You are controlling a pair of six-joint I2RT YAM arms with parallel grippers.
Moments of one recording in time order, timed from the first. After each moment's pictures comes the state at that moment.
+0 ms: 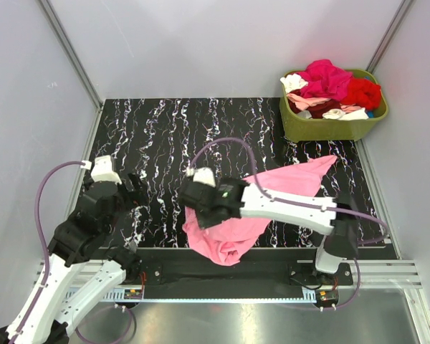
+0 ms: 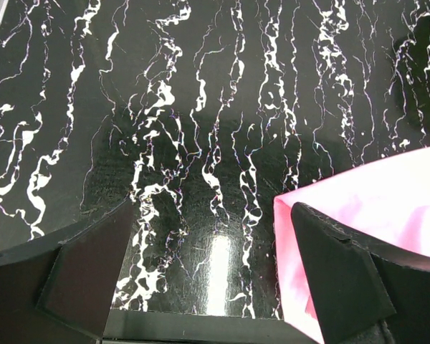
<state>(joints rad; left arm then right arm) -0.50 0.50 0.90 -0.91 -0.44 -0.47 1.32 1.77 1.64 -1.06 0.27 0.89</state>
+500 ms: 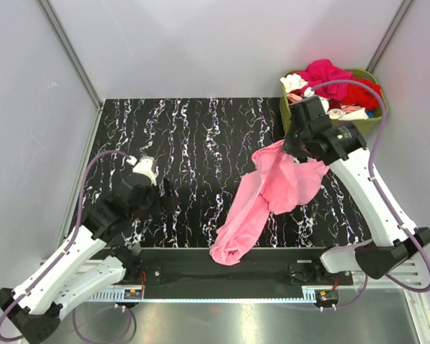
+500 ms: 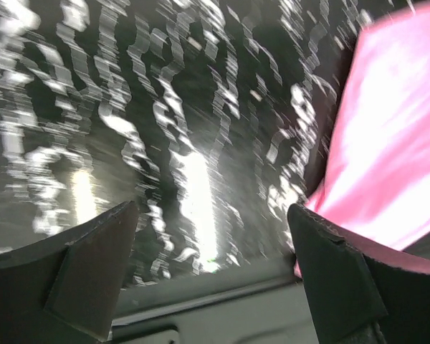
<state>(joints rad) -0.61 0.71 0.82 -0.83 -0.20 -0.53 0.53 1.37 1.64 -1.15 0.30 0.67</state>
